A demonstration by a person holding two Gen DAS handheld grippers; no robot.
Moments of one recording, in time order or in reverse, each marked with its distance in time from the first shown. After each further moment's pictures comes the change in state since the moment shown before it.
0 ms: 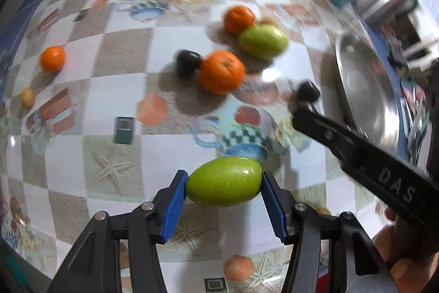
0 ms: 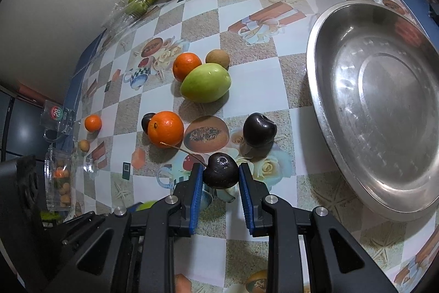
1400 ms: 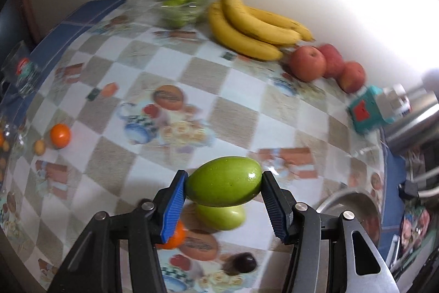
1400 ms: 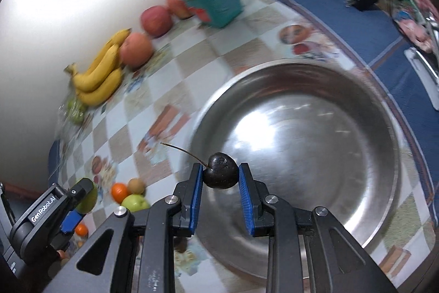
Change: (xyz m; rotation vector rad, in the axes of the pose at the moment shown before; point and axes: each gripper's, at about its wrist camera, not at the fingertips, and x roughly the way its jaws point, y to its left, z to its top) left arm -0.022 -0.063 0.124 -0.288 -0.315 0.120; right arm -0.067 -0.111 0.076 0.366 -0.208 -0.156
